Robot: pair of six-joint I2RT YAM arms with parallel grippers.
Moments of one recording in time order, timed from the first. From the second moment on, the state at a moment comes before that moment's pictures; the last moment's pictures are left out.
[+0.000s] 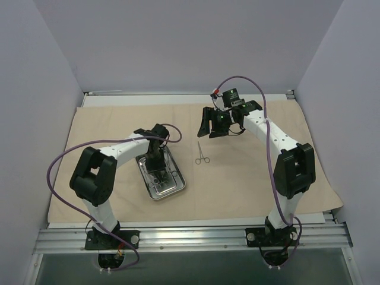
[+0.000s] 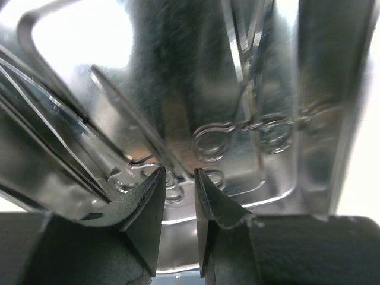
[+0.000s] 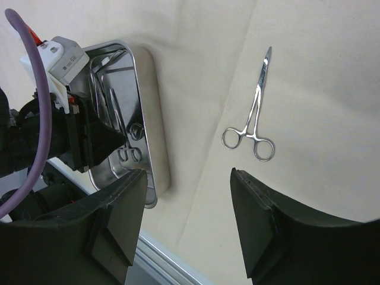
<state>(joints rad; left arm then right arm) -0.52 1.79 1.20 -0.84 0.00 -0.63 0.39 1.81 1.55 -0.70 -0.43 0.37</state>
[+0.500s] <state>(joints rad) -0.51 1.74 1.14 -0.87 0.00 -0.66 0.39 1.81 1.53 -0.70 -0.44 0.38</state>
